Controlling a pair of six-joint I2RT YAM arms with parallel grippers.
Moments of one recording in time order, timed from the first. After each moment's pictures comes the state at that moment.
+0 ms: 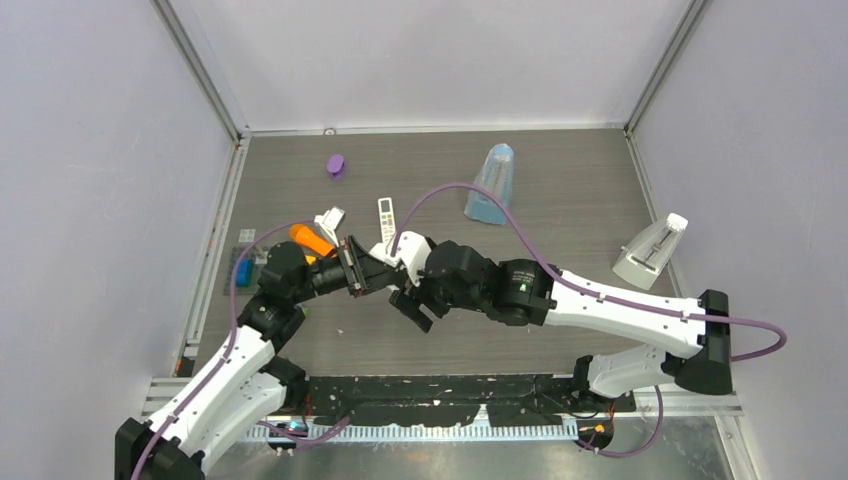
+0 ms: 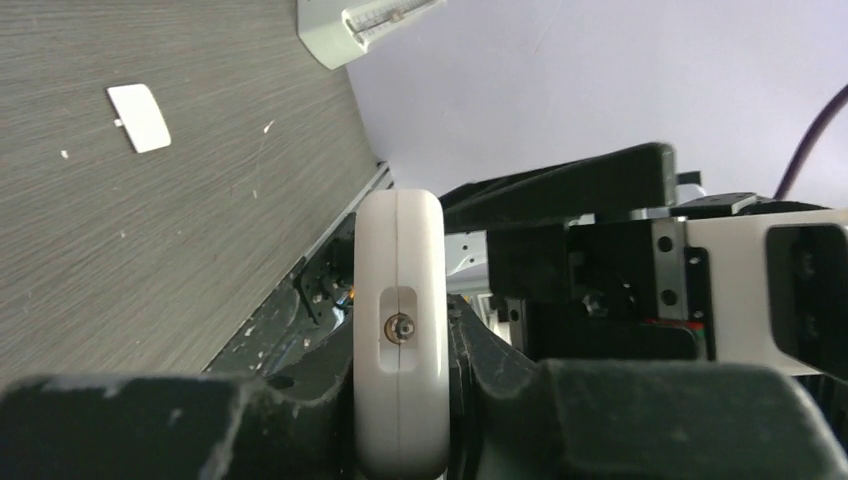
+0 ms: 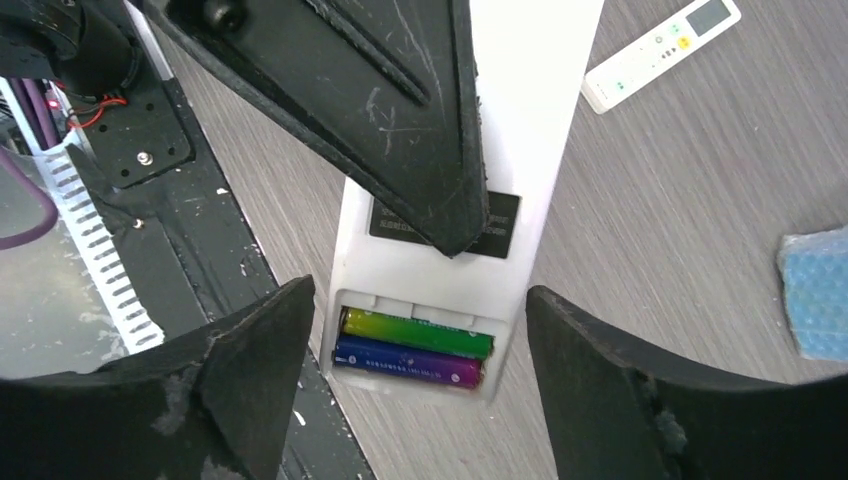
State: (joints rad) left arm -0.46 0.73 0.49 0.17 0.70 -1.20; right arm 1.24 1.30 1.23 -0.56 0.16 0.03
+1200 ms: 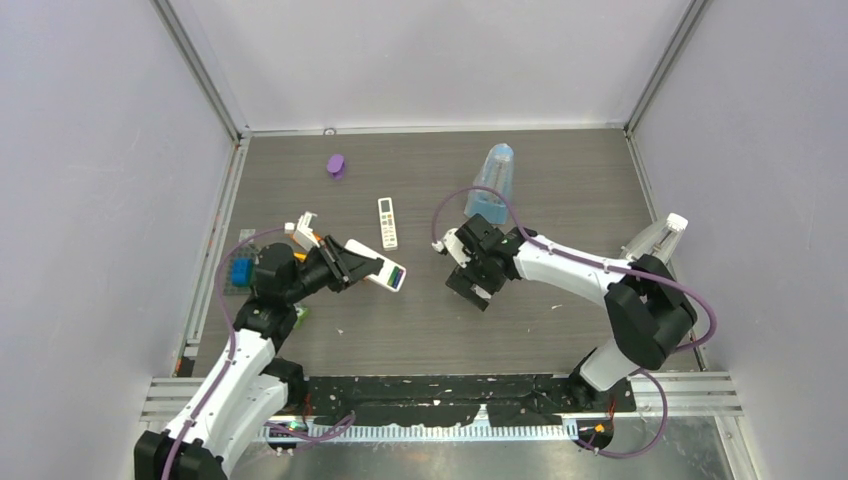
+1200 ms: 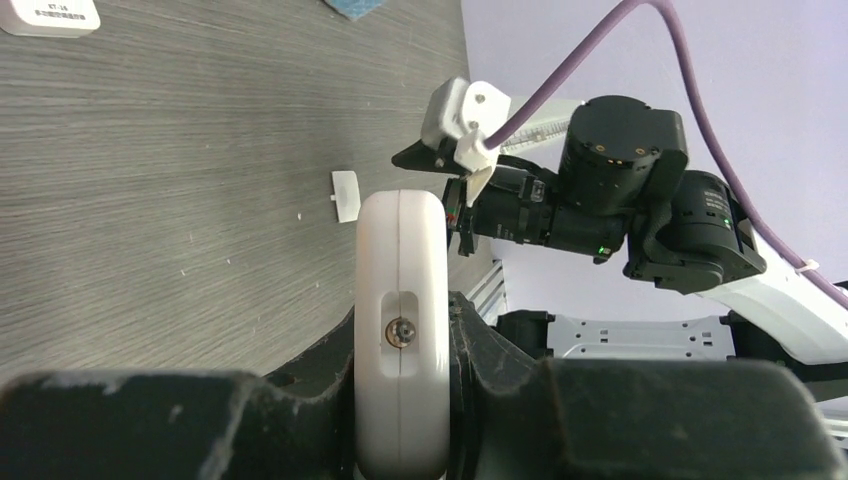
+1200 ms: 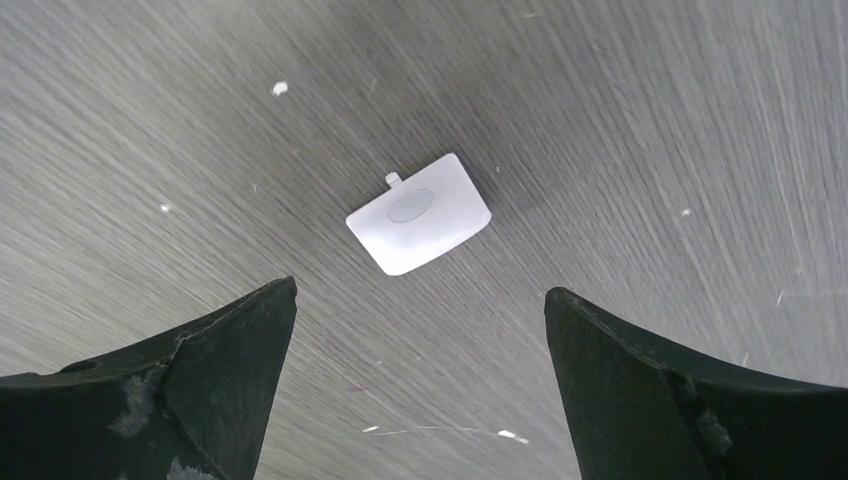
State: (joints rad) left arm -0.25 0.72 0.41 0.05 0.59 -1.02; right arm 0.75 1.55 0.98 -0.64 0.10 -0.19
